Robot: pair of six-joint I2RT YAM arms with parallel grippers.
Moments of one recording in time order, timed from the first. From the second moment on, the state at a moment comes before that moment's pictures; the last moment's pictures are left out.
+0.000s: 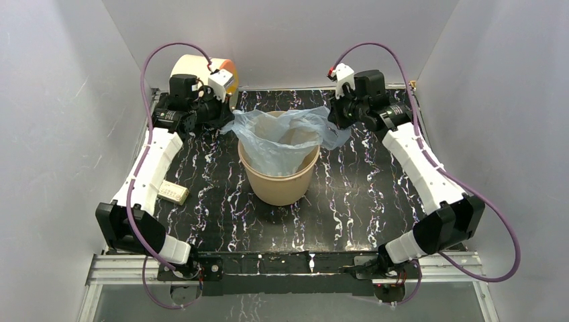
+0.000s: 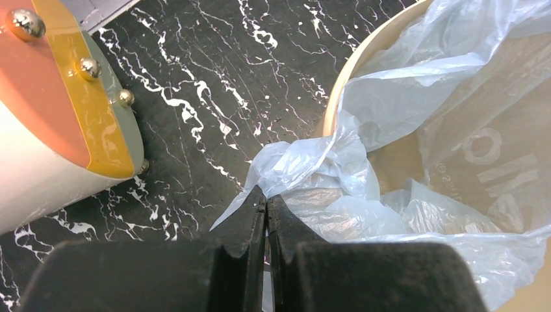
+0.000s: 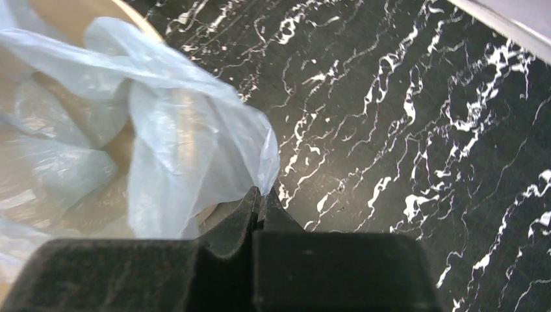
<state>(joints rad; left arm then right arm) -0.20 1.46 1.49 -0.64 0.46 0.27 0.42 1.45 1.55 -0.69 -0.22 -0.12</state>
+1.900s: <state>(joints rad) -0.13 1.41 1.20 -0.37 0.42 0.06 0.31 1.65 1.49 -0.62 -0.39 0.07</state>
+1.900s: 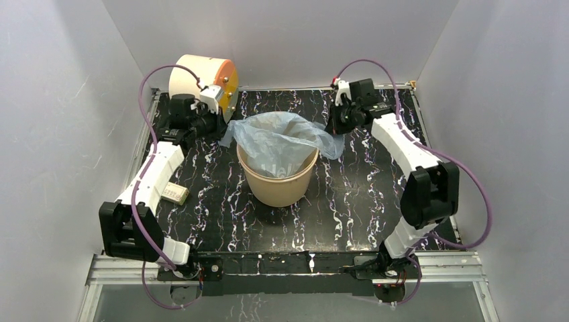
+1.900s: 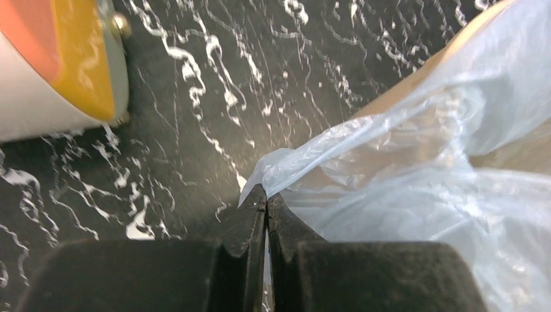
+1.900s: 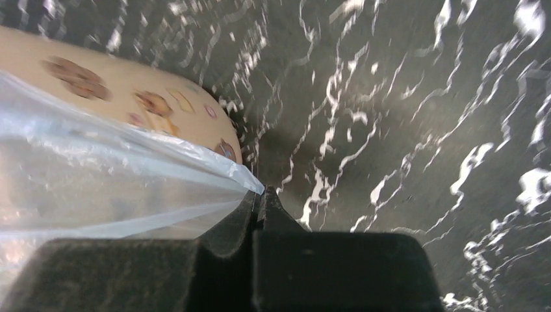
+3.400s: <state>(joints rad) -0.12 0.94 0.96 -0.38 0.04 -0.28 0.30 1.00 1.06 -0.35 -0.42 0.29</state>
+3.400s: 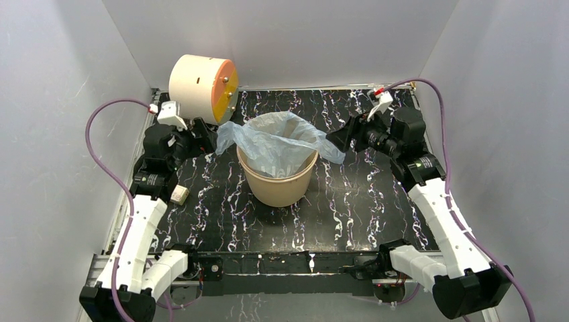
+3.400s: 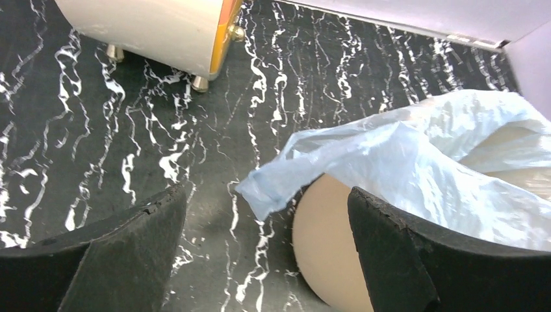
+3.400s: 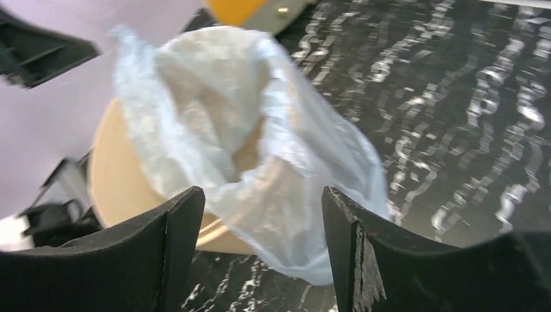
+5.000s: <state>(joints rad) -0.12 0.60 0.73 -0.47 0.13 -0.47 0.83 1.41 1.43 -0.38 -0.20 -0.12</state>
